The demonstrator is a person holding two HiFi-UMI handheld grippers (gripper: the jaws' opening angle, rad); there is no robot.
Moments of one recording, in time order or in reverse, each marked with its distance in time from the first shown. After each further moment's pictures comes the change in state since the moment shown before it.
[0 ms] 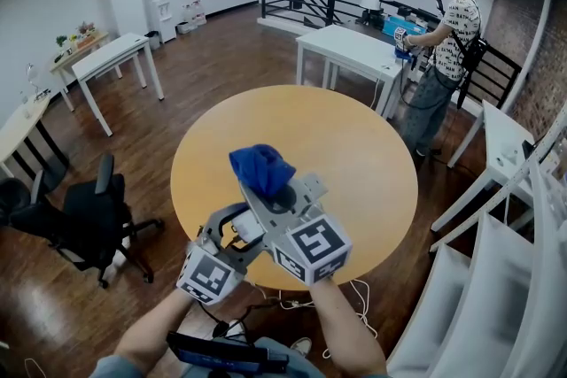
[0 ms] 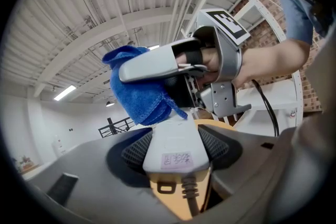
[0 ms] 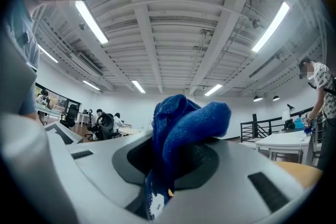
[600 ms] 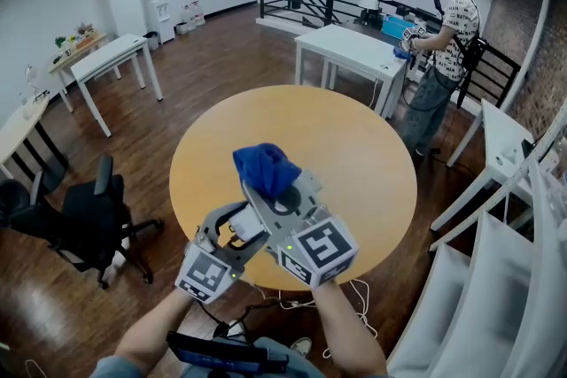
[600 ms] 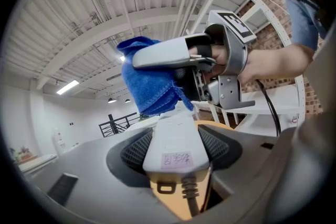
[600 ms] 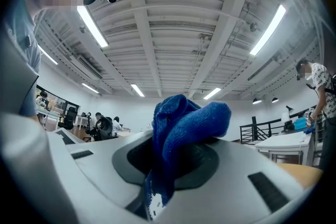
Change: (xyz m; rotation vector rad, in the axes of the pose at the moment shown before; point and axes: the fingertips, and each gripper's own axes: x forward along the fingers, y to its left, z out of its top) left arm -0.001 0.007 -0.006 -0.059 -0.012 0.014; right arm -0.008 -0.002 0.012 0.004 -0.058 -0.011
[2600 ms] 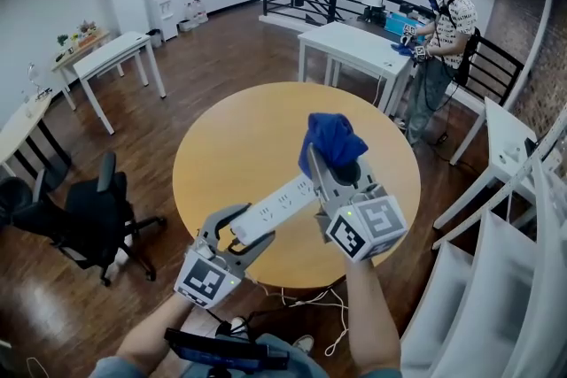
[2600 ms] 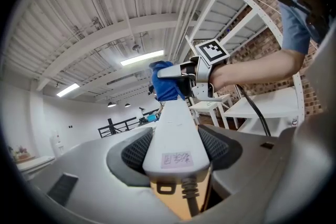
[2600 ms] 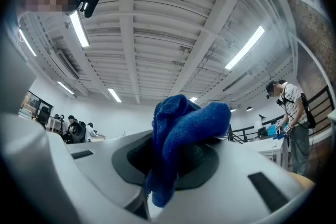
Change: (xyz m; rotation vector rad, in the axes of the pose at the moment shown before) left arm -0.013 -0.009 0.012 -0.003 -0.050 -0.002; right arm -0.050 -0.106 0.032 0.012 -0.080 -0.267
